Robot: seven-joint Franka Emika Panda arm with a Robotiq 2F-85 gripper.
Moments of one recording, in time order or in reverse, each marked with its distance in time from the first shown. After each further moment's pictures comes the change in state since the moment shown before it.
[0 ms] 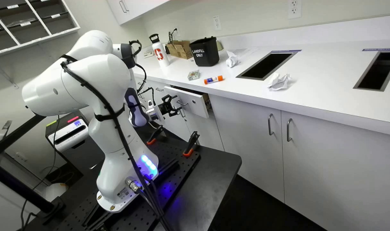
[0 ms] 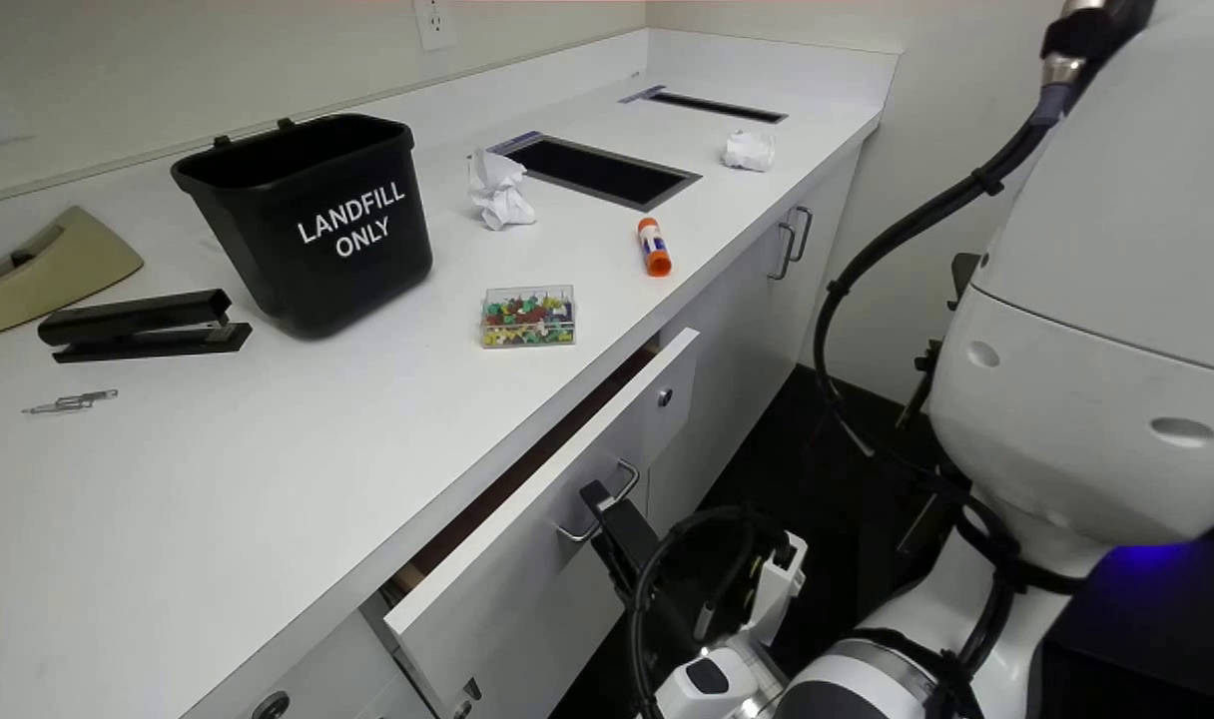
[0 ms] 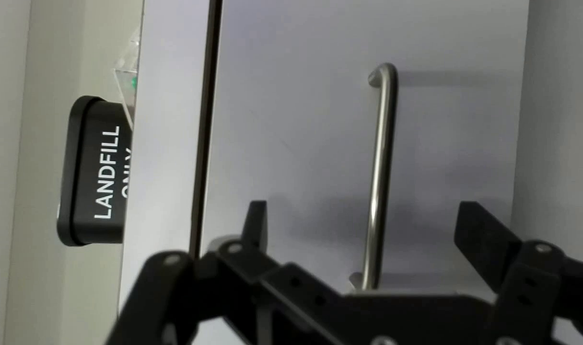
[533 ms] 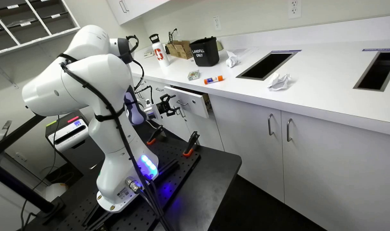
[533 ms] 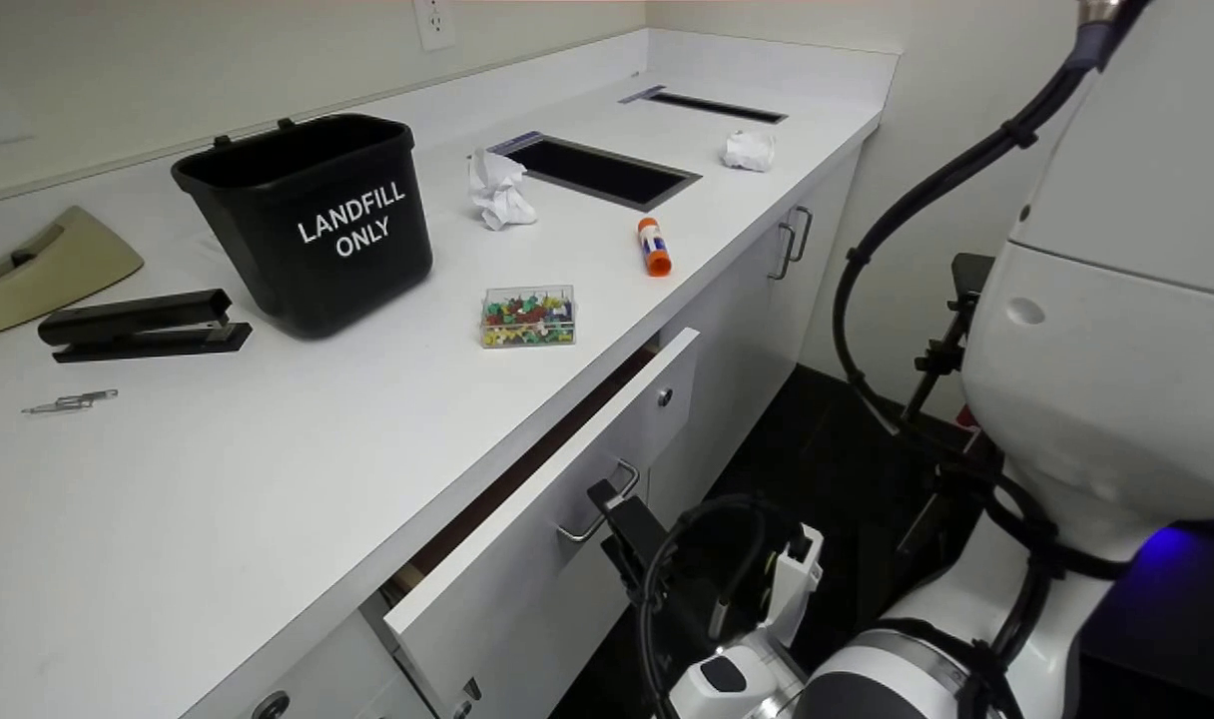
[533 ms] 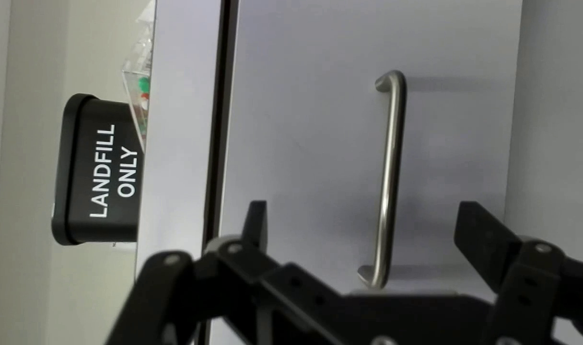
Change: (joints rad) arm 0.003 -0.069 0.007 -0.079 0.027 0.038 -0.002
